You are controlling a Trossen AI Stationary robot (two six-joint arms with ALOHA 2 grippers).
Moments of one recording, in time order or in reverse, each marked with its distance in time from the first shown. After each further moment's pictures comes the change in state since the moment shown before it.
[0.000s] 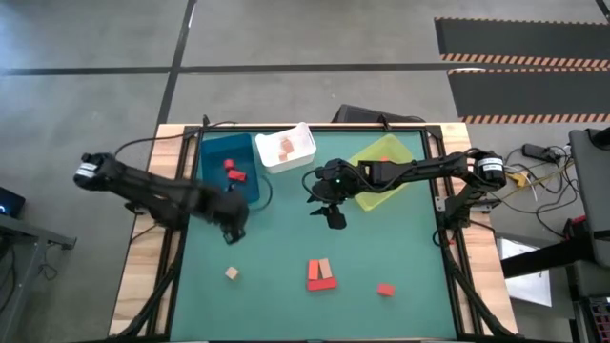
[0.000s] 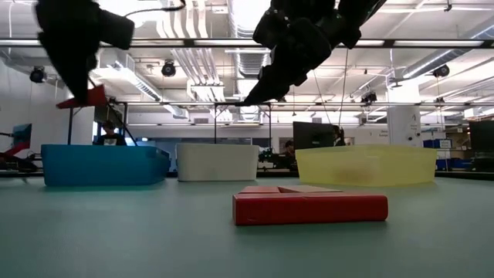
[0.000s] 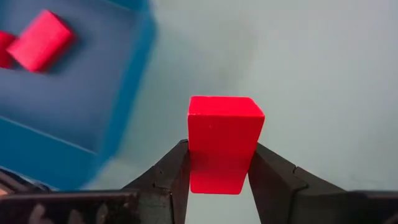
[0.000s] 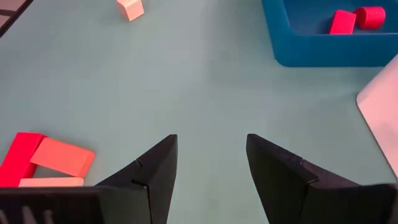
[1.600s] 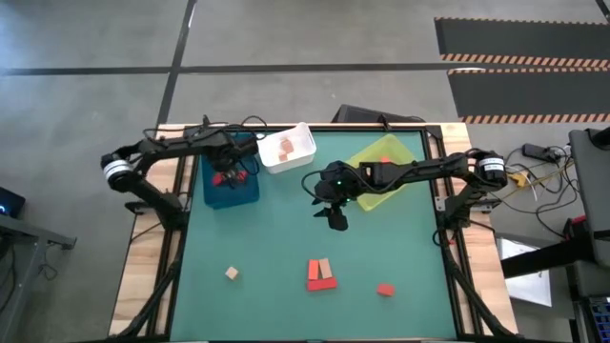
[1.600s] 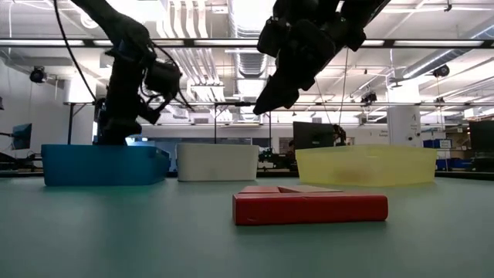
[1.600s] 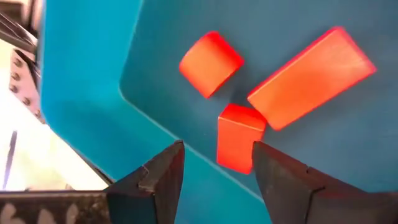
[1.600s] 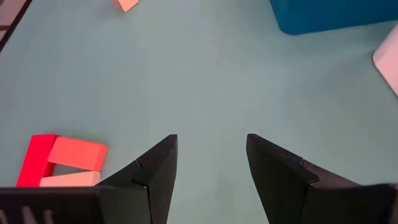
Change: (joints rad) left arm 0.850 0.291 -0.046 0.109 -0.202 0.671; right arm 0.002 -0.008 -0.029 -0.029 -0.001 0.123
